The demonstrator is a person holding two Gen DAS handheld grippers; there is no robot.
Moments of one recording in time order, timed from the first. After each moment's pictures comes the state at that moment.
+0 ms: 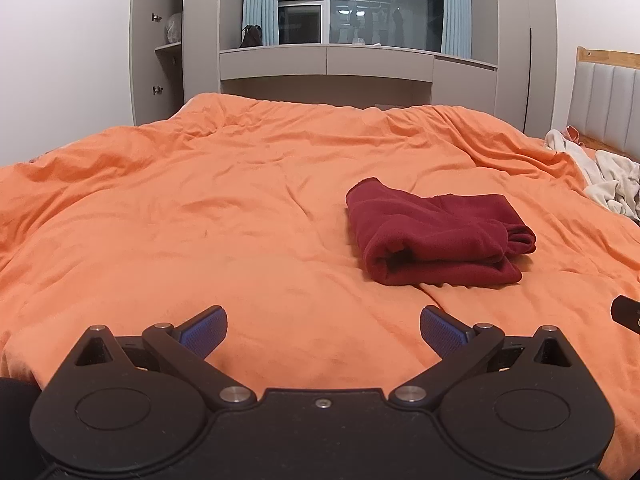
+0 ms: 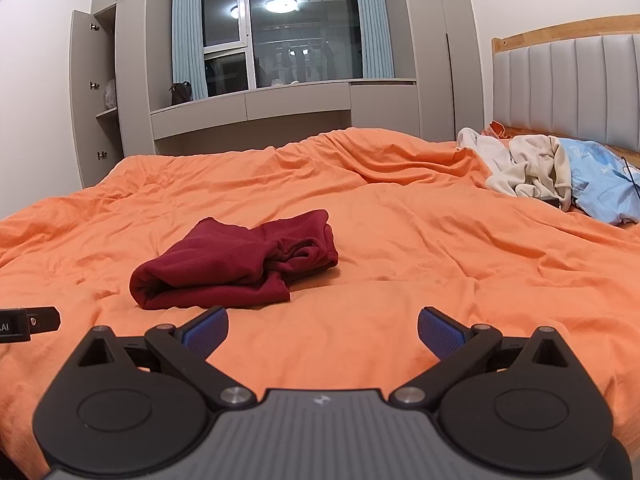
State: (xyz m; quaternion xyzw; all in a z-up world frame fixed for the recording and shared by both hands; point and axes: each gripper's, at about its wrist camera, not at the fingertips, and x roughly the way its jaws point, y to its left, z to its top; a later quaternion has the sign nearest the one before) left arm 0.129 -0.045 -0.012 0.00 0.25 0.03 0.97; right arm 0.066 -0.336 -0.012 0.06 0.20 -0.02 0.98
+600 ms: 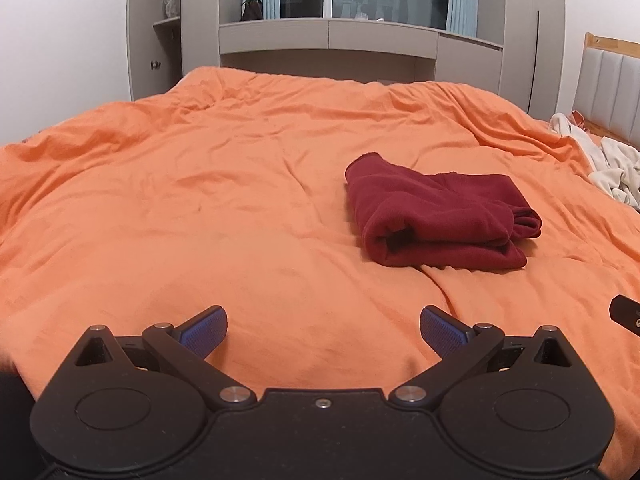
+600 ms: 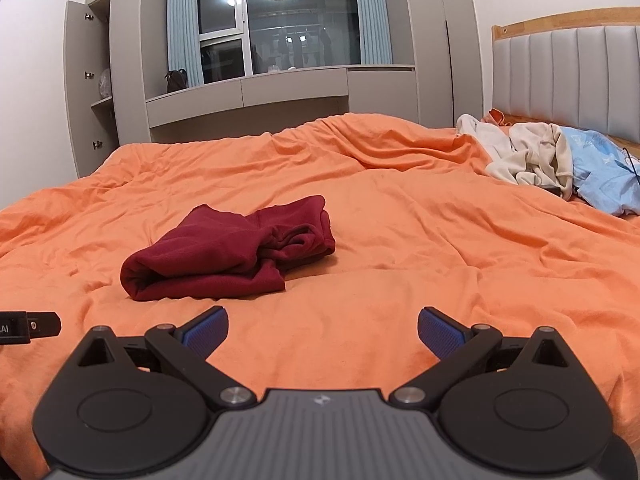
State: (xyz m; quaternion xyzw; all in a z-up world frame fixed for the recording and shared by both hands) left arm 0.147 -0.047 -0.018 -0.01 0.30 0.03 0.95; right arm 0.080 -0.338 -0.015 0.06 0.22 -0.03 0.97
